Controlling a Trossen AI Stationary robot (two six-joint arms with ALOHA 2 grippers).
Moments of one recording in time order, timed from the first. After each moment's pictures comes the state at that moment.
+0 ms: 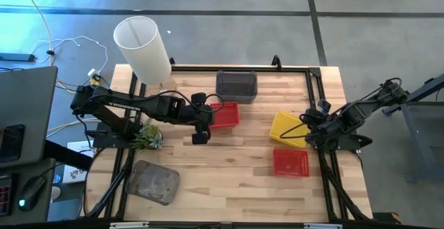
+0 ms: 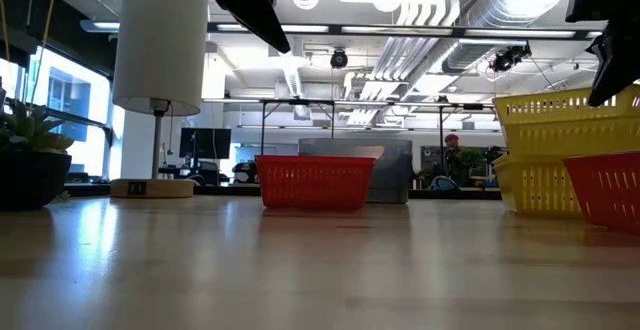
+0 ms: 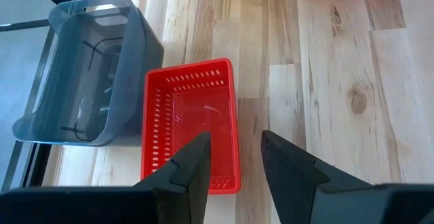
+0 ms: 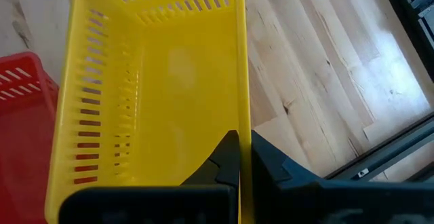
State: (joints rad) left arm 0.03 1.49 1.26 -0.68 -0.29 0.04; right arm 0.49 0.67 0.70 -1.37 0.50 0.80
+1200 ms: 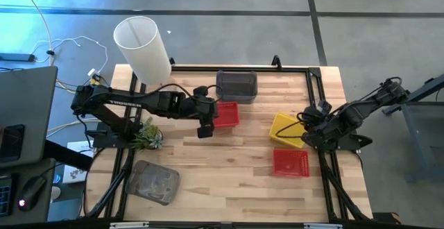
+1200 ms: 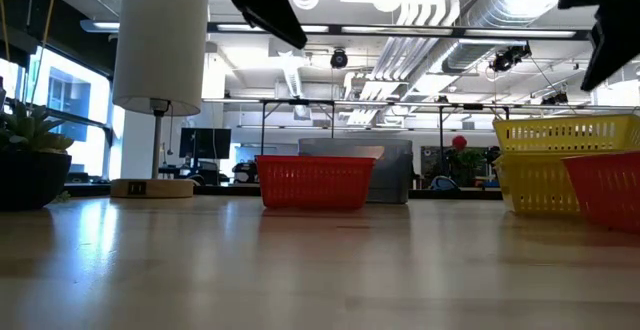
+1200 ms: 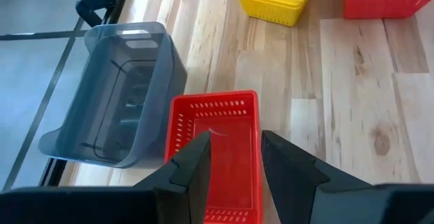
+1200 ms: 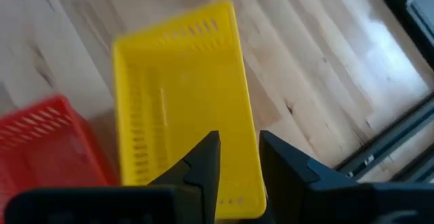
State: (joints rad) left arm 0.10 1.49 1.26 -0.57 -0.29 0.05; right arm 0.49 0.78 0.81 -1.40 0.50 0.94
